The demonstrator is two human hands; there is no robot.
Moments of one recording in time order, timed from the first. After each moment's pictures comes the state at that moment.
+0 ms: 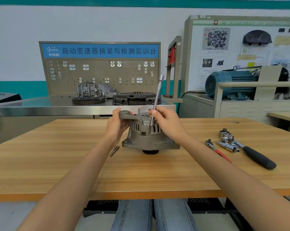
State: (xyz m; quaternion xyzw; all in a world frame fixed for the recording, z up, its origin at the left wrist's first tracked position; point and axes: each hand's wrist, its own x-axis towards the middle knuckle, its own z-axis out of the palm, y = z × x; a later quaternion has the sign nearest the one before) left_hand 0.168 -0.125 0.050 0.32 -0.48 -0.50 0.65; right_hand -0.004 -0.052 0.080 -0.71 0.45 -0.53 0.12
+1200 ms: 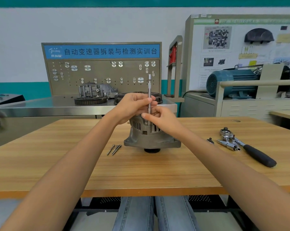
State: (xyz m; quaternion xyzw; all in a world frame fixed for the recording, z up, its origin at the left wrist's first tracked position) left_hand 0.150 -0.094 0.121 0.25 -0.73 -0.45 0.46; right_hand -0.001 -0.059 0.086 -0.75 0.44 -0.46 0.19
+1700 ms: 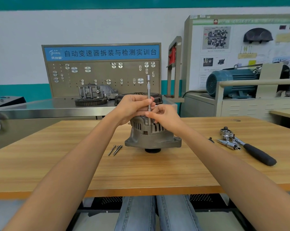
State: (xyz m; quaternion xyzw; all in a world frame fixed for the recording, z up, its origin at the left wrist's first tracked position) left_hand 0.152 -0.098 0.119 0.26 -0.69 -0.48 0.48; right_hand -0.006 -0.065 0.089 -0.72 0.44 -0.50 0.20
